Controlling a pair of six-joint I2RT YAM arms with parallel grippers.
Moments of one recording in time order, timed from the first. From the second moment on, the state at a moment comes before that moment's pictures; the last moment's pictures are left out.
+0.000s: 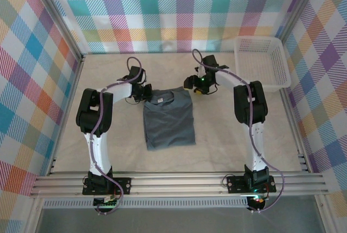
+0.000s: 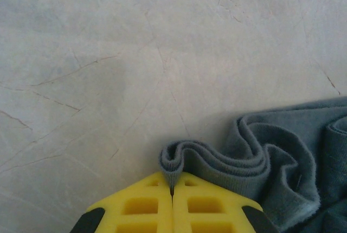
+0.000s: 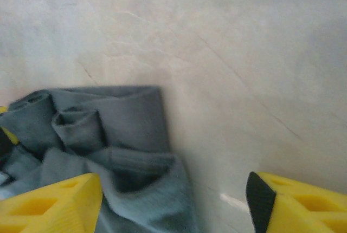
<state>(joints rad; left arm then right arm) -0.25 2.04 1.35 -0.37 0.20 -0.46 0.33 2.27 1.74 -0.58 -0.55 0.42</state>
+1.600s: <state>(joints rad) -0.07 1.41 0.96 -0.09 0.62 -0.82 0.36 1.89 1.69 -0.46 -0.78 0.57</state>
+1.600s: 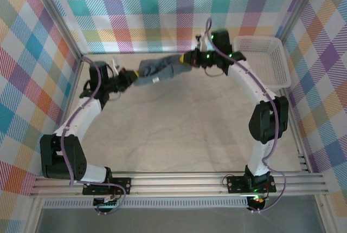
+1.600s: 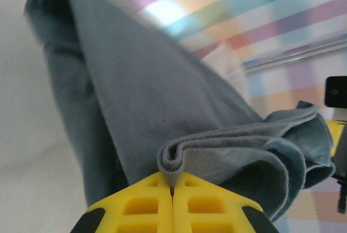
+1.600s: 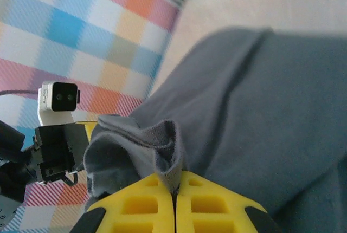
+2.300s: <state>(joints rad) -0.16 1.45 0.96 -0.32 0.38 -0.70 0.38 1.91 1.47 -0.49 -0.68 0.57</state>
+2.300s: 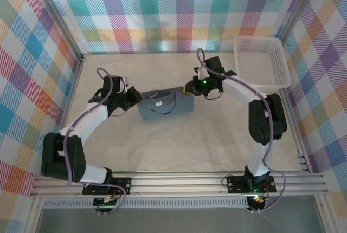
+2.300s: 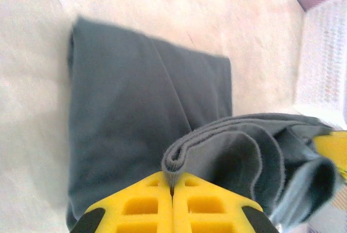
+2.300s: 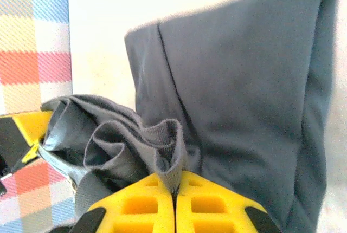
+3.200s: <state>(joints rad) -0.11 1.50 1.13 -0.31 0.33 -0.56 0.34 1.84 1.43 -0.54 -0.50 0.53</state>
